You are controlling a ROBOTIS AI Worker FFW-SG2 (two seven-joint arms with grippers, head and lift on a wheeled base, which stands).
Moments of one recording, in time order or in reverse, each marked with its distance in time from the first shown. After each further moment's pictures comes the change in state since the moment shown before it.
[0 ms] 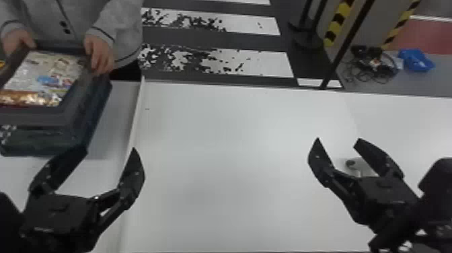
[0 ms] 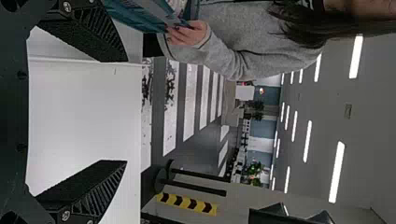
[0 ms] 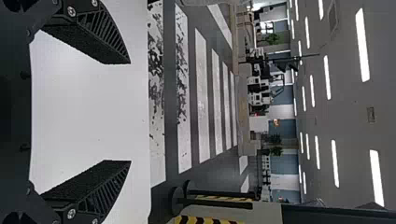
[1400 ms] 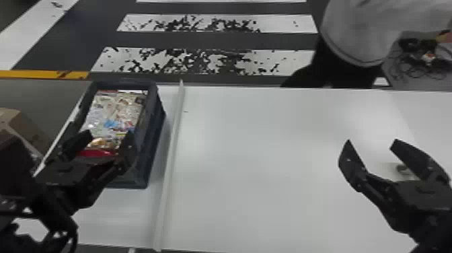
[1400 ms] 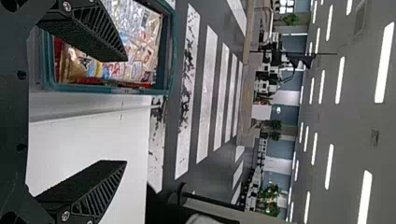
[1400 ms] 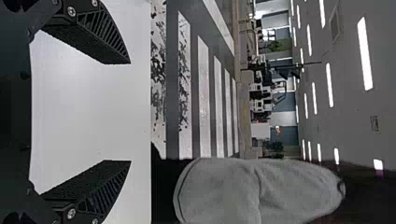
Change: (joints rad) left arm -0.251 0.000 0.329 0.051 0.210 0.324 -0.090; right arm -0.045 0.002 0.072 0.016 0.052 0.029 -0.003
